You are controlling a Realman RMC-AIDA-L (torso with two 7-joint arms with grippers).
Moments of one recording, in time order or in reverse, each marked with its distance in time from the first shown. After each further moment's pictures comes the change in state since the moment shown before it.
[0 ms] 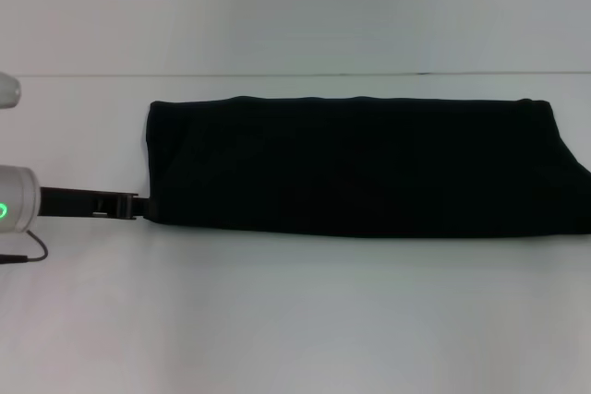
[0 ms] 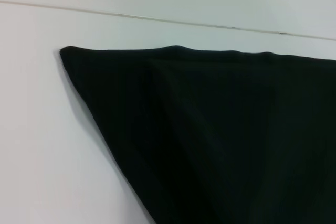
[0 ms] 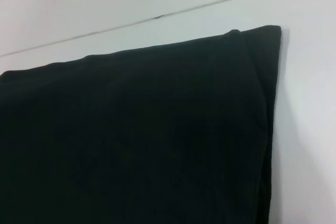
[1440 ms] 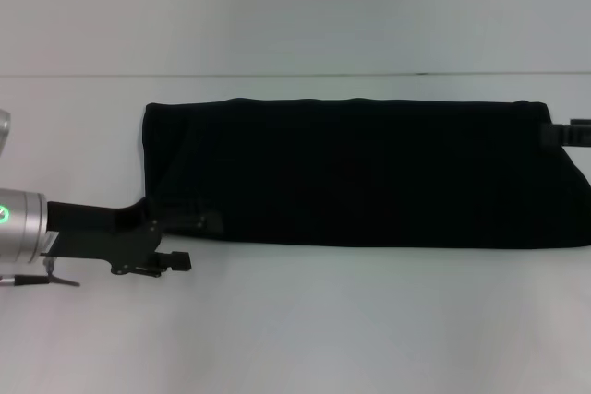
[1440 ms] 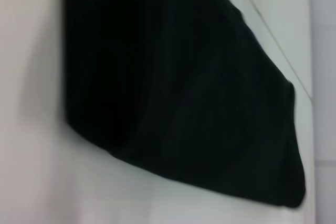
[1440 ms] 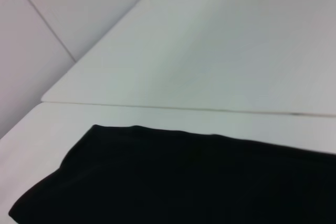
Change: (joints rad) left arm -0.046 0.042 -0.171 -0.156 0.012 0.304 -0.504; right arm 0.081 0.036 0.064 -0.154 0.116 -0.235 -0.135
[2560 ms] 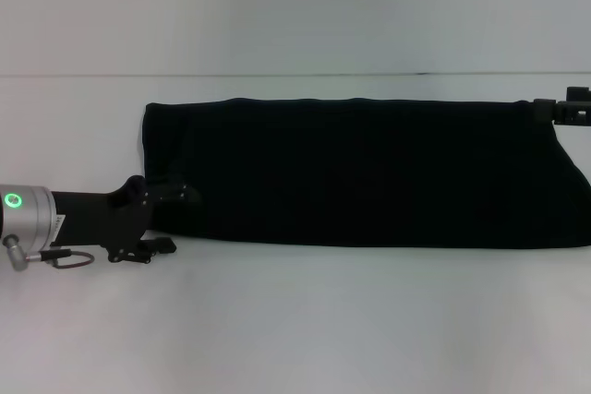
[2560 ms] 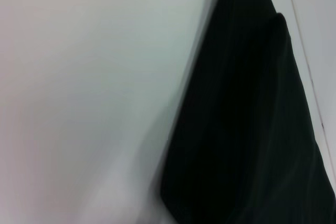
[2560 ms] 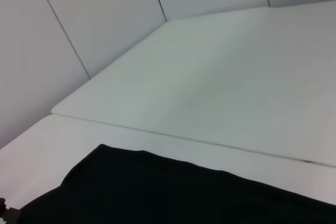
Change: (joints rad) left arm -0.010 -0.003 -0.013 -0.088 -0.009 -0.270 -0.231; right arm 0.016 0.007 0.006 -0.004 0.059 0.015 -0.119
